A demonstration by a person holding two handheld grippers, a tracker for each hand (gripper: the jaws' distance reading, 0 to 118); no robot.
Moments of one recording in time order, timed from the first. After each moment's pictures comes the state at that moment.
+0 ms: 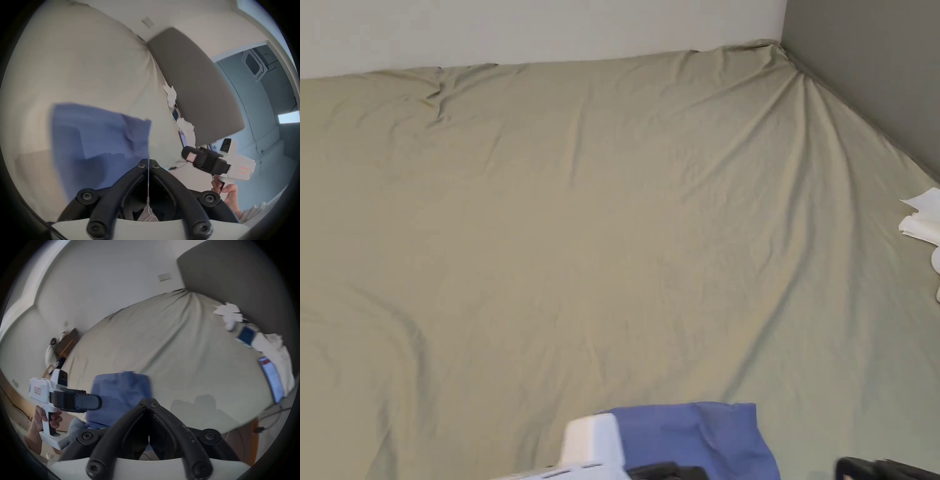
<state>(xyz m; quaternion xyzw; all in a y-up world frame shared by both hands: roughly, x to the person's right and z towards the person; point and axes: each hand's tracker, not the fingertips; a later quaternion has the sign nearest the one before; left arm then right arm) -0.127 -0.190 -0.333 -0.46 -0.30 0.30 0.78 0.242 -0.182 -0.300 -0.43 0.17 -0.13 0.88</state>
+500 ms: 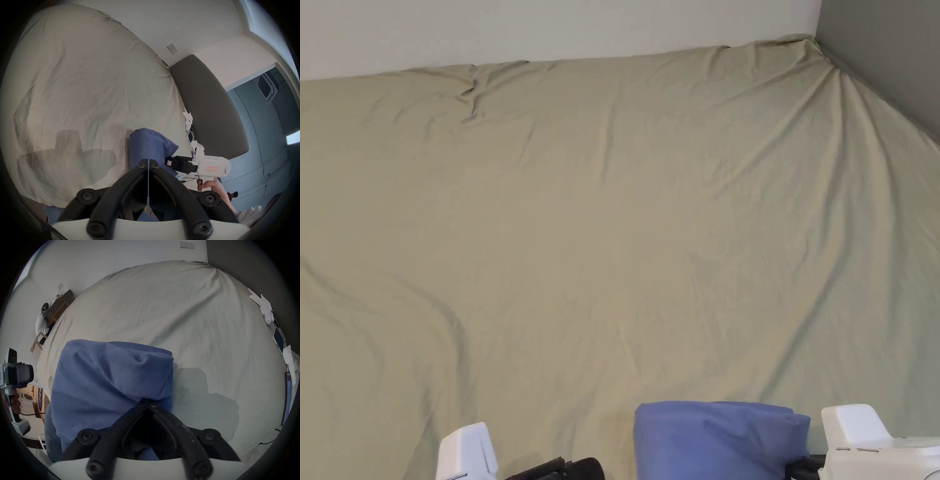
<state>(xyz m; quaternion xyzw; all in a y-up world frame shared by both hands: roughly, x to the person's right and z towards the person) -0.227 -0.191 -0.305 -0.44 -0.21 0.34 0.80 0.179 -0.252 -0.372 -0.56 0.15 -0.02 0.81</state>
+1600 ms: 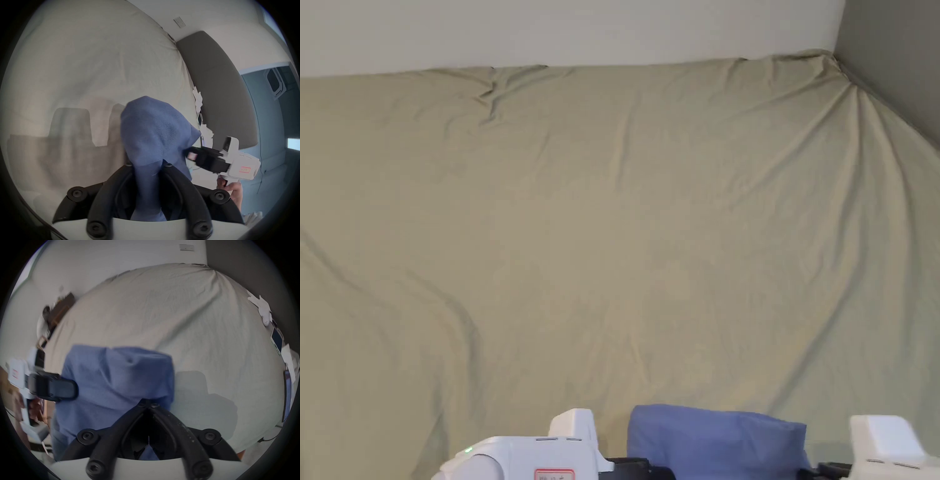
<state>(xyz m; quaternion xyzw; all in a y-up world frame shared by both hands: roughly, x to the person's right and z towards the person) -0.187 -0.240 -0.372 -0.54 -0.23 0.32 0.75 0.194 -0.217 -0.364 -0.52 0.14 -0.07 0.84</state>
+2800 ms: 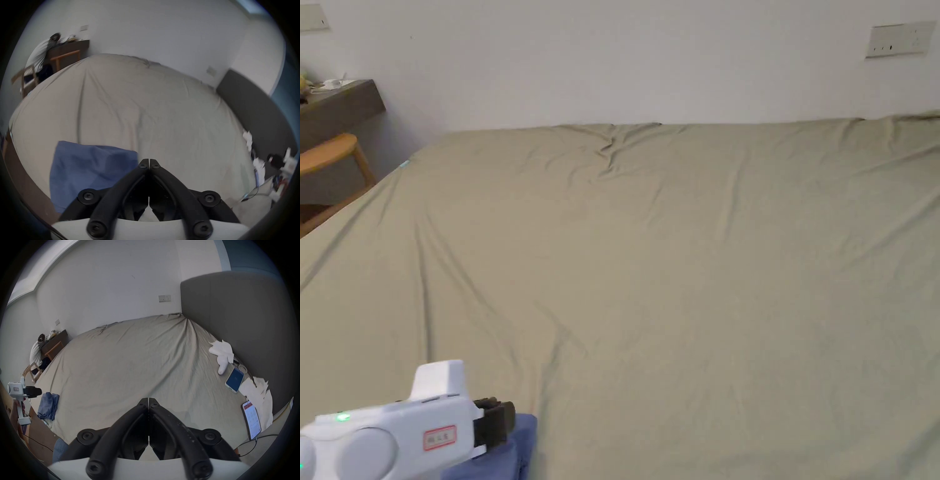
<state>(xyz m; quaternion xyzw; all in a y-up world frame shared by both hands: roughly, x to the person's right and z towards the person) -0.335 -0.142 -0.319 -0.41 0.05 0.12 0.90 0.229 -0.111 -0.349 -0.34 0.06 -0.03 0.94</state>
